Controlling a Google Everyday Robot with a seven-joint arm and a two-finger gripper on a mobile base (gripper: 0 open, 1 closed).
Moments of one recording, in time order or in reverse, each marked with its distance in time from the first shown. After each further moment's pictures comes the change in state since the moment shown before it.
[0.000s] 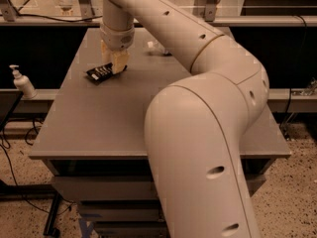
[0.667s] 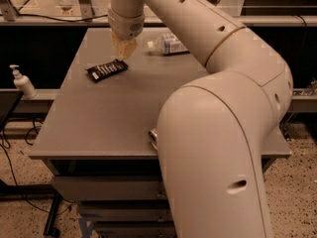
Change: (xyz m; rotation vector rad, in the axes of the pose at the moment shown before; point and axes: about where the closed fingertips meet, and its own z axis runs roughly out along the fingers) arm 0.014 0.011 -0.046 0.043 0.035 0.023
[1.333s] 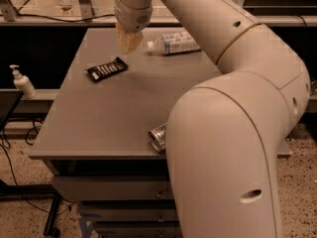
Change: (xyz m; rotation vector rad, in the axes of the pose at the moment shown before) arm 0.009 0.006 -0.027 0.033 0.002 0.039
